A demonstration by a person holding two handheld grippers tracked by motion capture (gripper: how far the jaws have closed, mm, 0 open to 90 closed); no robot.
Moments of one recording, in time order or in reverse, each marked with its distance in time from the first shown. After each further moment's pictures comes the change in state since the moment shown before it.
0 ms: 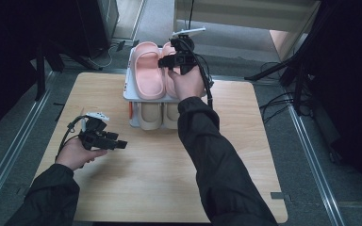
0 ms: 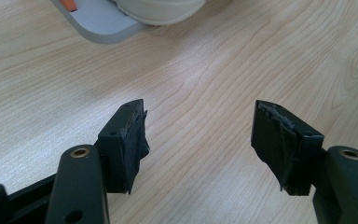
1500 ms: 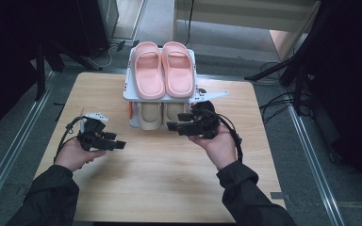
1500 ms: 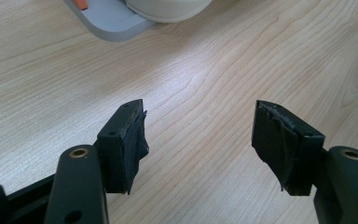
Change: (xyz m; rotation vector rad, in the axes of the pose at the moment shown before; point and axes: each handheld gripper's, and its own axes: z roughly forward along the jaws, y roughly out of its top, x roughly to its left) left arm -0.002 -0.003 -0.003 -0.001 0.032 0.004; right arm -0.019 -0.157 -0.072 0.021 0.322 -0.289
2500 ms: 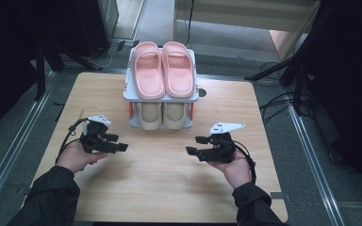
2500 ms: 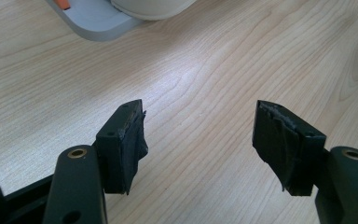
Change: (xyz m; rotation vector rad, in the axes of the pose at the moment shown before) left arm -0.007 -0.002 0.006 -0.002 -0.003 0.041; right arm -0.041 -0.099 -0.006 -0.002 0.006 -0.037
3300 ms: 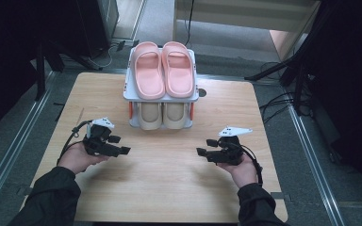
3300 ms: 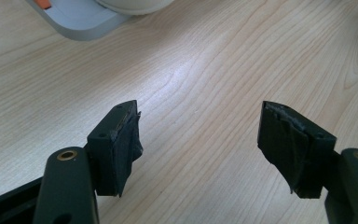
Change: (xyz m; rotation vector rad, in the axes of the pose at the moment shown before) left arm -0.006 -0.003 0.009 0.011 -0.002 0.048; right arm -0.030 -0.032 -0.001 0.020 -0.097 0.079
